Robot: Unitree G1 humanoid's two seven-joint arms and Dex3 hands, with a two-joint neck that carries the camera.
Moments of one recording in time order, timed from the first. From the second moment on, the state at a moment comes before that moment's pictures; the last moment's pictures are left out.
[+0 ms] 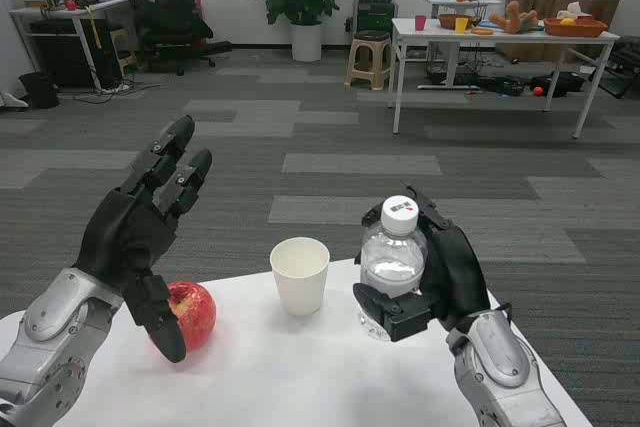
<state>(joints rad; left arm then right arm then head) -0.67 0.41 -0.50 0.41 -0.73 -0.55 -0.25 0.05 -0.16 -0.18 -0.39 0.20 0.00 0.05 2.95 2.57</state>
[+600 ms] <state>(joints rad) -0.65 0.41 -0.48 0.40 -0.73 -0.55 -0.25 0.09 -0.16 -0.20 -0.39 0.21 -0.01 0.06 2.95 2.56</state>
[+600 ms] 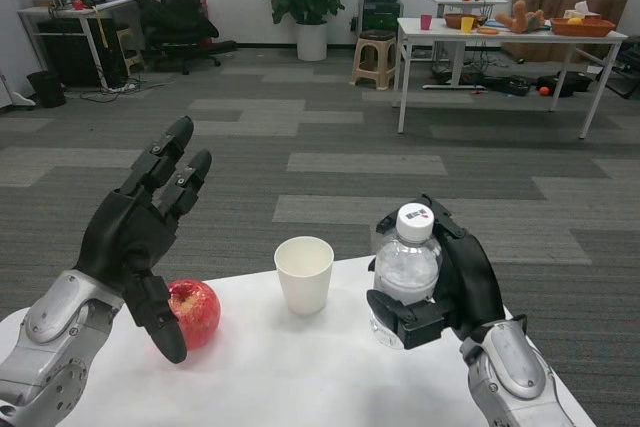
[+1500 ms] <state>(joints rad) -0.65 0.41 -0.48 0.42 -0.73 -0.55 -0.25 0.02 -0.19 -0.10 -0.10 0.18 -0.12 0.12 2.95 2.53</state>
